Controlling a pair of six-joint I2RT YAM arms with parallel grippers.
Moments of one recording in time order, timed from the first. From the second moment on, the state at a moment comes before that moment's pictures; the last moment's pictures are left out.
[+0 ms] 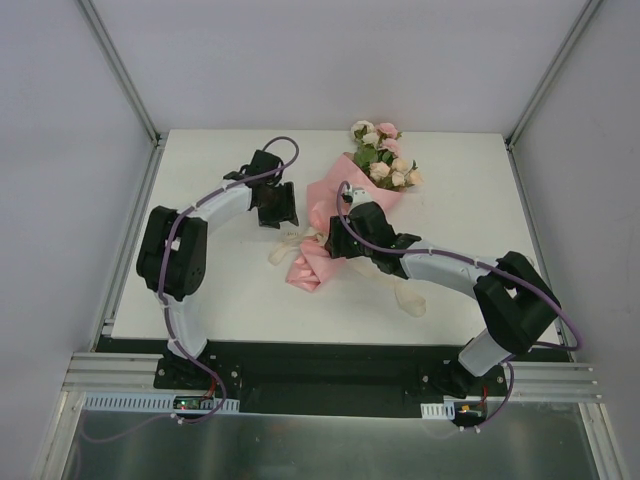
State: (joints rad) left arm -0.35 1.88 1.35 -0.52 0.20 -0.50; right arm 0.77 1.59 0.91 0.03 0.06 0.46
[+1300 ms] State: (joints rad) left arm -0.48 2.10 1.56 -0.71 -0.09 -0.43; right arm 0.74 1.60 0.91 0.05 0.02 0.48
